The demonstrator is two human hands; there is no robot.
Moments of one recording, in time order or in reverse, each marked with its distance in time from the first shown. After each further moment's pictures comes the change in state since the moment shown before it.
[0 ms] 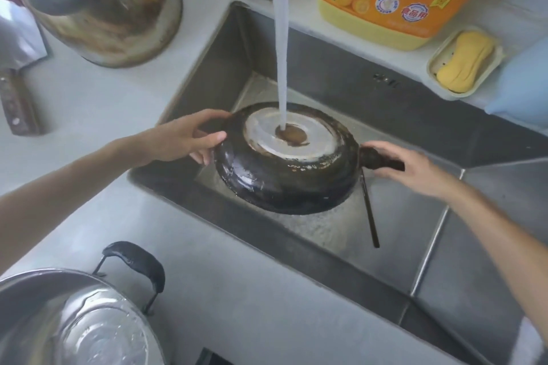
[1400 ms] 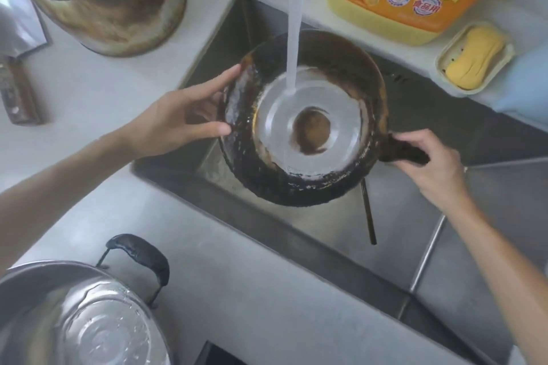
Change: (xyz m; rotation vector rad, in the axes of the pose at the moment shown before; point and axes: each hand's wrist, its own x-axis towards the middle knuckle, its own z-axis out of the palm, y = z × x) left_hand -0.029 0.028 -0.002 0.090 0.181 0.410; right_hand -0.022 -0.021 0.012 0.012 0.515 -0.007
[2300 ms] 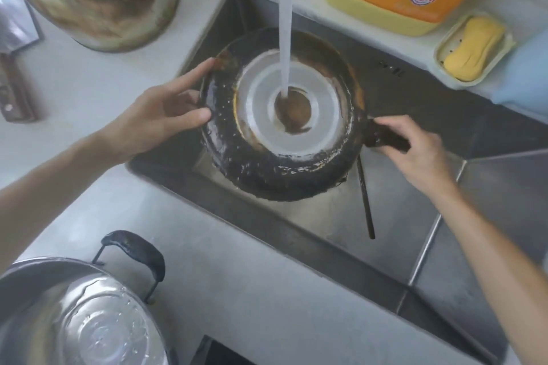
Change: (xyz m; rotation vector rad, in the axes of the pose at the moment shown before) left_hand -0.011 -0.002 0.000 -0.291 0.095 -0.146; right_hand 0.015 0.001 0.014 0.014 -0.034 -0.044
